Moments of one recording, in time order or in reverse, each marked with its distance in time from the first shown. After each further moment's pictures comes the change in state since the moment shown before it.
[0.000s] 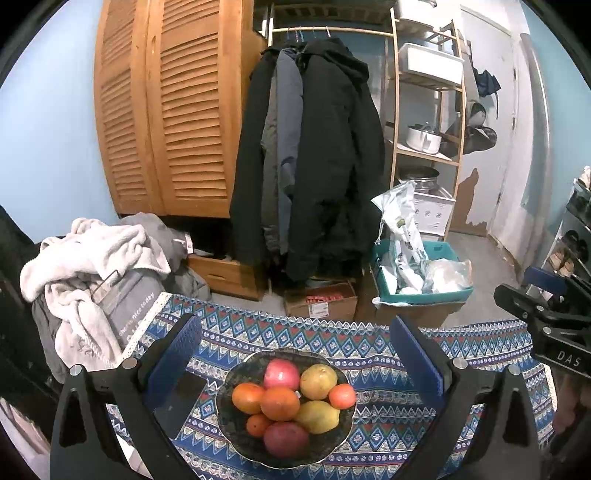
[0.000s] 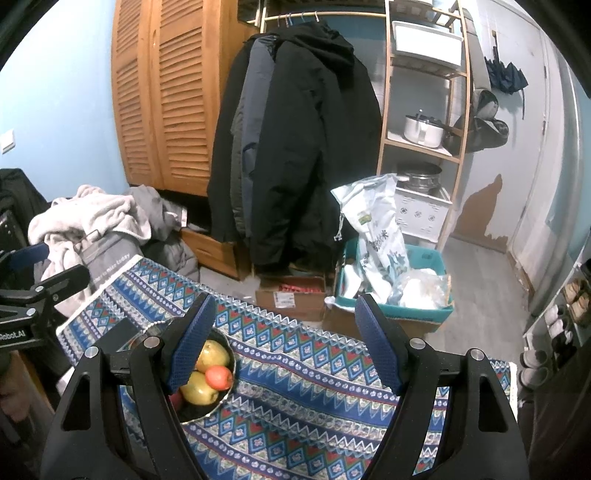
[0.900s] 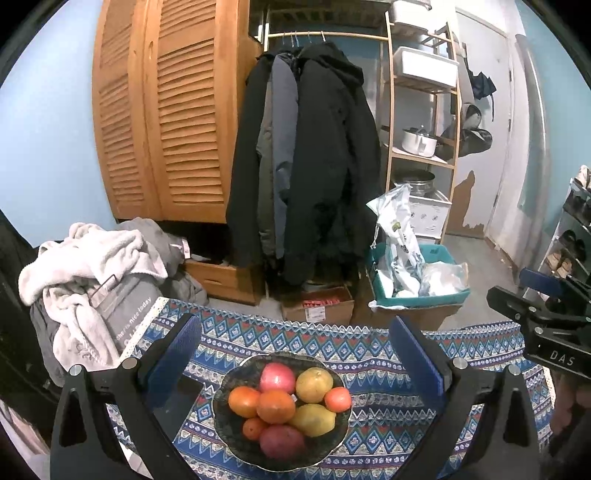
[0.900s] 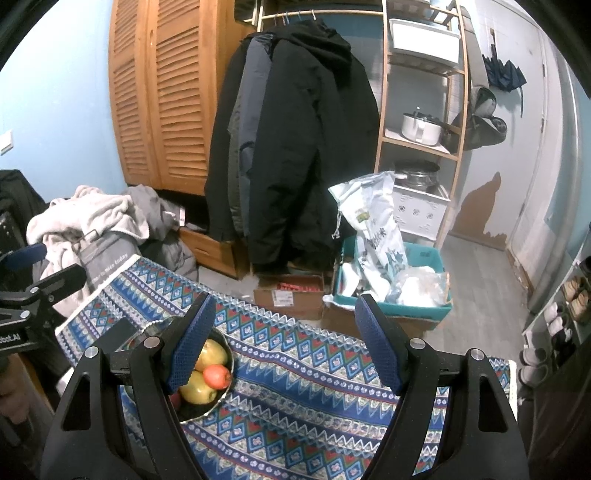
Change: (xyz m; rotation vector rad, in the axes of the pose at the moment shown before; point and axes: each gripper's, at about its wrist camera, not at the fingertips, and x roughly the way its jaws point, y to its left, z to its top) left arm -0.003 -0.006 -0.001 0.017 -0.028 -0.003; right arm 0.000 -0.004 -0.002 -0.001 0.004 -0.001
